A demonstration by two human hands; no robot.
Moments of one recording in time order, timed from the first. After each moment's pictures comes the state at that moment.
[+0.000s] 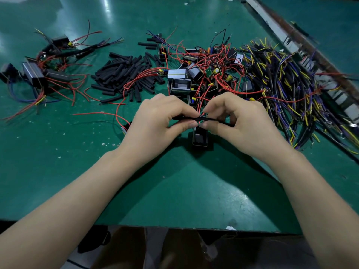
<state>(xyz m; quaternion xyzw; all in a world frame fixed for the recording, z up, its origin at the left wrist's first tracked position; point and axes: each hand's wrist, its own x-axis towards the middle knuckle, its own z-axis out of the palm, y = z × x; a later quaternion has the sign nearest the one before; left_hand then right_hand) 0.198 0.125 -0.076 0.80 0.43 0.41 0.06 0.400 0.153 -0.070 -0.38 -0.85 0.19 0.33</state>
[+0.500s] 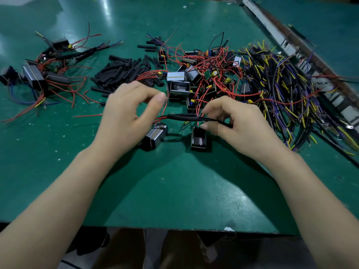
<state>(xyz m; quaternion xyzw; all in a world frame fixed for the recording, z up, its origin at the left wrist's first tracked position) 0.170 0.124 -0.067 0.73 0.53 0.44 0.02 0.402 0.155 -0.072 -0.40 -0.85 0.17 0.31</state>
